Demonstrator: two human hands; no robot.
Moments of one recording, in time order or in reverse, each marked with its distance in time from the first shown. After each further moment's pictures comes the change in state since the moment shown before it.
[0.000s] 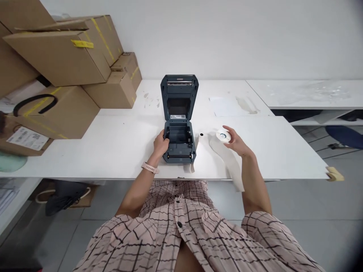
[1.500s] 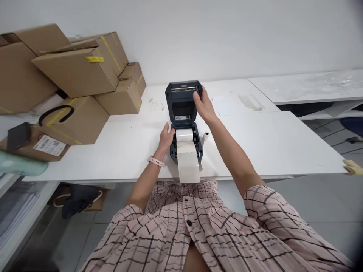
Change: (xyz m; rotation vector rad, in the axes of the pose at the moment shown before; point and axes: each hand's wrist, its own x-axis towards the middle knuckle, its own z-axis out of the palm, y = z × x) left_hand 0.036 -0.005 -0.004 -0.245 -0.029 0.049; right_hand 0.132 -0.153 0.124 -0.100 0.179 -0.338
